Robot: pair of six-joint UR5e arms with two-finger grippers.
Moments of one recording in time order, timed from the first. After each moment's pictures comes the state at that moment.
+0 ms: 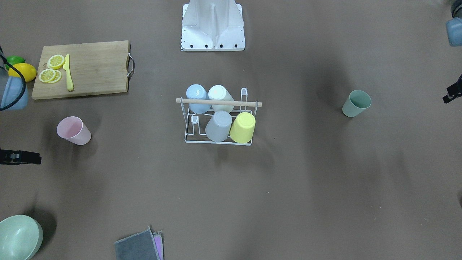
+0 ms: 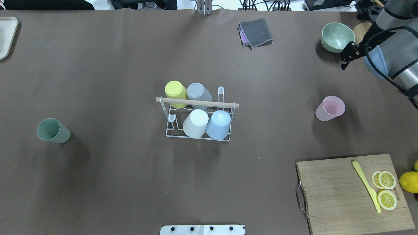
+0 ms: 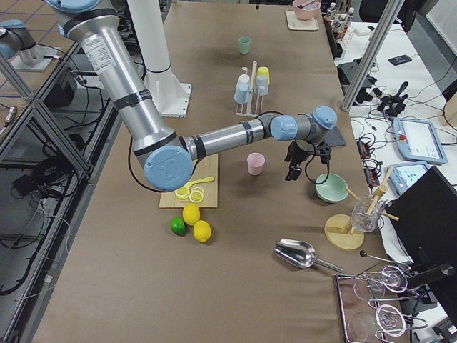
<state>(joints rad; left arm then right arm) -1.40 -1.55 -1.70 -1.63 -2.34 -0.18 1.17 -1.07 1.34 -1.74 2.36 0.39</state>
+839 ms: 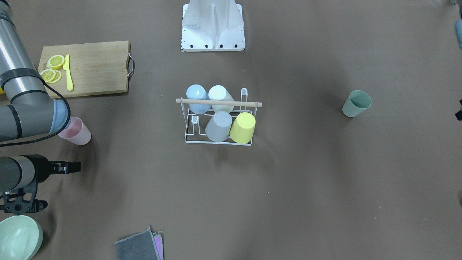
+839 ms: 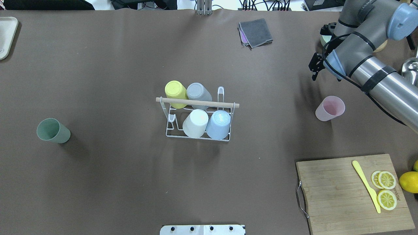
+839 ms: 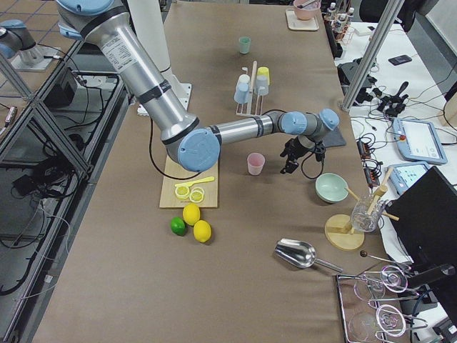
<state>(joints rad) -1.44 -1.84 -1.61 -1.62 -2.31 -0.25 1.06 -0.91 1.12 -1.85 2.43 0.36</state>
